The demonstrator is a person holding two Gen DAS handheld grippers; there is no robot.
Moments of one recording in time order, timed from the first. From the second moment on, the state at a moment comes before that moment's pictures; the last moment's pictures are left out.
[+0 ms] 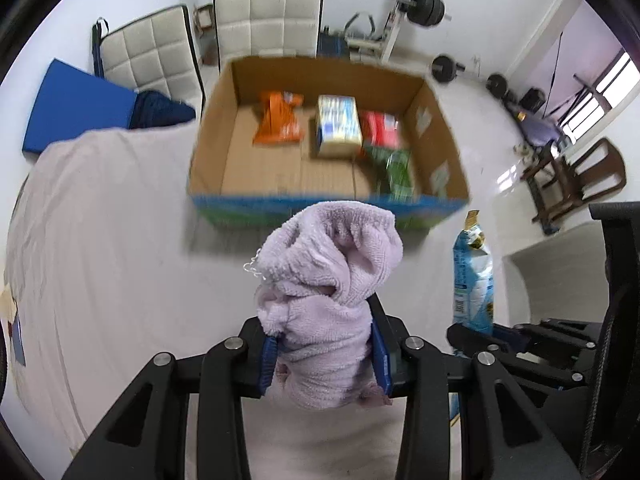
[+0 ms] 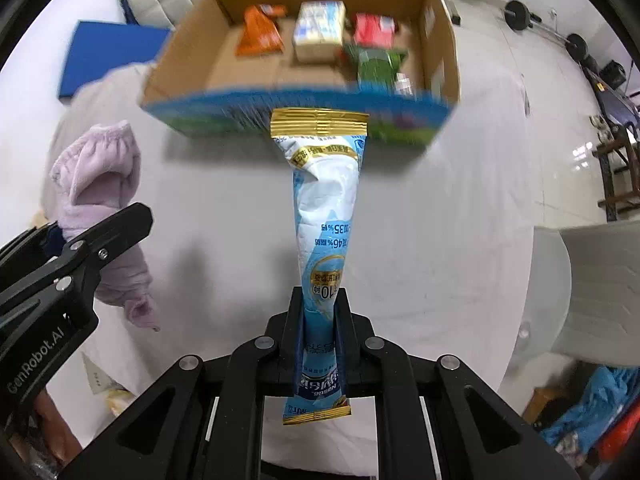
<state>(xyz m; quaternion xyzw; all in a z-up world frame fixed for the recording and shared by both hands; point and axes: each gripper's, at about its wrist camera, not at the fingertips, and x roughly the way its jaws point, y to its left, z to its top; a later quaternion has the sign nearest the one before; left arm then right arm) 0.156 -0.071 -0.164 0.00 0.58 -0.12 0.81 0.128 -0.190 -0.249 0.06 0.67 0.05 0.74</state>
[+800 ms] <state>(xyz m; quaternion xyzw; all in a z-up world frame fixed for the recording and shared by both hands) 0.374 -0.028 -0.249 -0.10 0.67 -0.08 0.73 0.365 -0.197 -0.306 0.18 0.64 0.04 0.74</state>
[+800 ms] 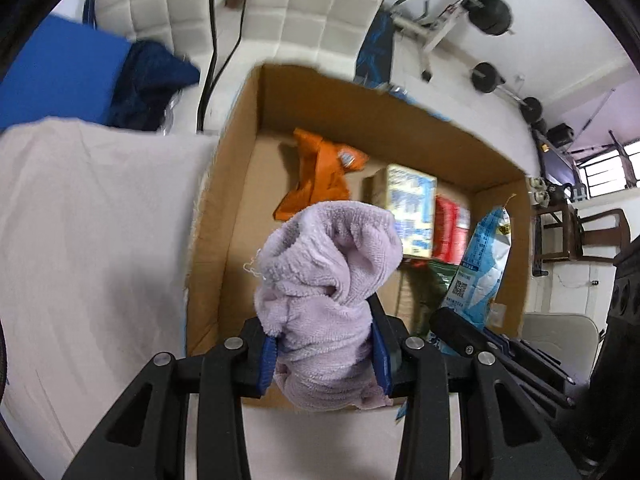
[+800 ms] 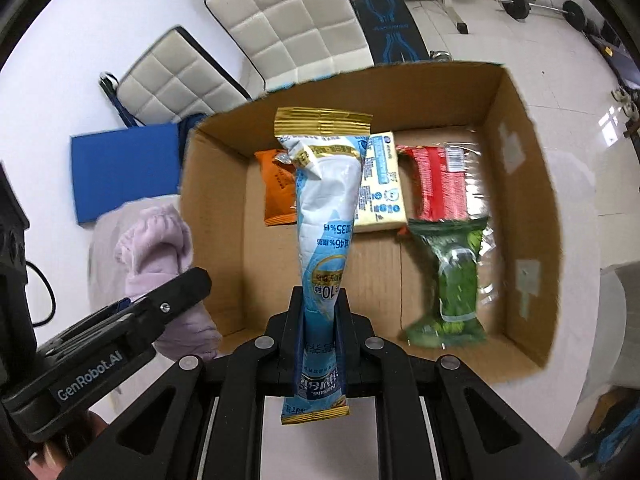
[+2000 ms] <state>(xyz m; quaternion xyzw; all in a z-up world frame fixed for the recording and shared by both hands) 0.374 -0.028 -0.270 -0.04 0.69 -0.04 0.73 0.389 -0.222 -0.391 0.09 0.70 0.04 0.70</state>
